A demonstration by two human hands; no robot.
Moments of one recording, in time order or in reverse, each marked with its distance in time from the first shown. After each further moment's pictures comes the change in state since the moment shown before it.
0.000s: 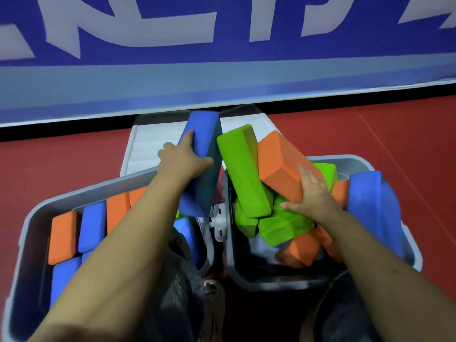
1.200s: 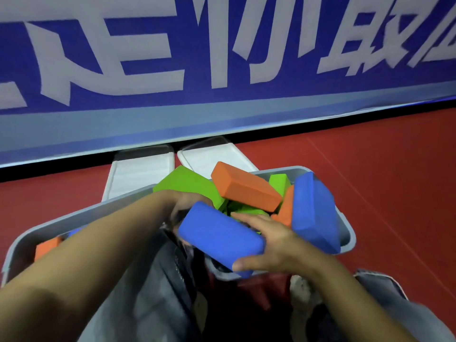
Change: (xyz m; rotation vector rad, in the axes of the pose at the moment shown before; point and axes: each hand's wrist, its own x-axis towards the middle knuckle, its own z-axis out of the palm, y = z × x) left_hand -0.114 0.028 0.002 0.041 -0.977 -0.309; right_hand -0.218 -0.082 -0.082 0.399 -0.246 -0.257
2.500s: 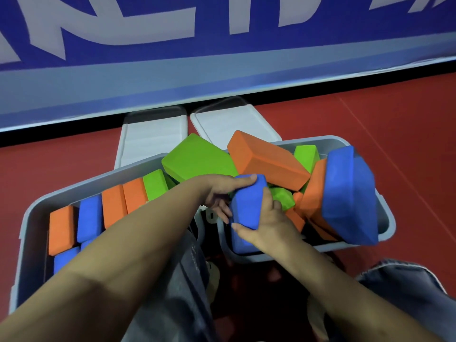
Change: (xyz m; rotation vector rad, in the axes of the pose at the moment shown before) left_hand 0.094 0.025 -0.001 -0.321 -0.133 0.255; right_hand 0.095 0.049 0.063 -0.136 0.157 0.376
